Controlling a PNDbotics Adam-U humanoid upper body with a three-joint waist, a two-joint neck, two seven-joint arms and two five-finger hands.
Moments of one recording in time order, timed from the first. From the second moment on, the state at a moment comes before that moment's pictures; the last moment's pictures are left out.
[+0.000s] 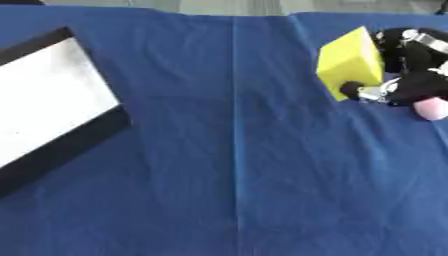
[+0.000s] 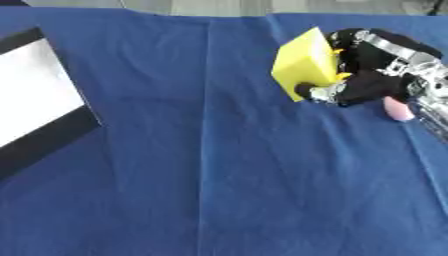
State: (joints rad) left arm -0.29 0.58 -0.10 -1.98 0.38 0.13 0.34; right arm -0.32 -0.92 0.20 -1.99 -0.47 0.35 -0.03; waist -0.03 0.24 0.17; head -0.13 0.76
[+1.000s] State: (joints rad) left arm -0.61 0.84 -0.15 -1.99 0.24 0.08 0.10; right arm -0.44 -0.74 0.39 -1.99 -0.43 0.21 -0.34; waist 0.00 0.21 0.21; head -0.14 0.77
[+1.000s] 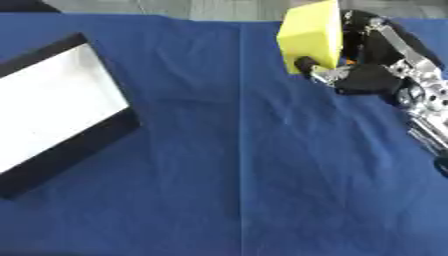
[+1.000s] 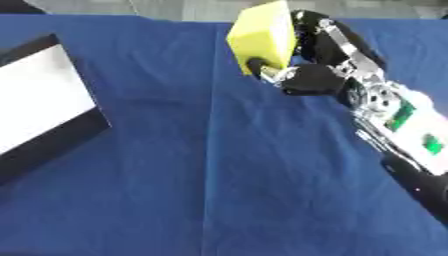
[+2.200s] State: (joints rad) left arm -0.91 0.80 -0.50 -1.99 -0.12 0.36 -0.41; right arm -0.51 -0.71 0.55 -1.99 -0.16 0.16 -0.26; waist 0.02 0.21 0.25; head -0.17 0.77
